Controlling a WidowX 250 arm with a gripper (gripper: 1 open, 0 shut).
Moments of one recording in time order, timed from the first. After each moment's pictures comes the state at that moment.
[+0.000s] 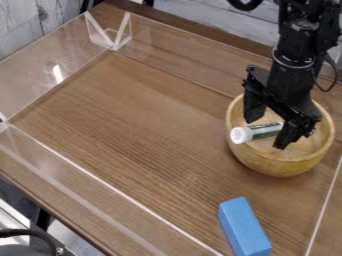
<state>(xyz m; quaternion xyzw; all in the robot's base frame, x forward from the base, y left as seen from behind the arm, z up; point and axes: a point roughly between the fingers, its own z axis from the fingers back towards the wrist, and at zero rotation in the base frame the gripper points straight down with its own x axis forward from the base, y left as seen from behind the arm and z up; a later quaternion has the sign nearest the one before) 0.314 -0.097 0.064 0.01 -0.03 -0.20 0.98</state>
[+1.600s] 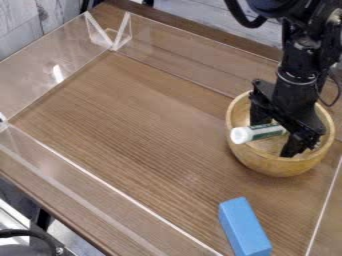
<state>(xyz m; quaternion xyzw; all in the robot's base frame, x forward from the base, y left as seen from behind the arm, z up) 0.319 -0.106 0.045 0.00 -0.05 -0.21 0.98</state>
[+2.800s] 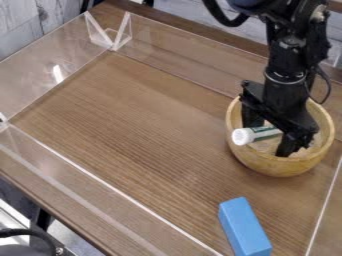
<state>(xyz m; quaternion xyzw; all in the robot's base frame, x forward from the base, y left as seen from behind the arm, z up) 0.312 -0.093 0.058 -0.02 -0.07 -0.17 0.98</state>
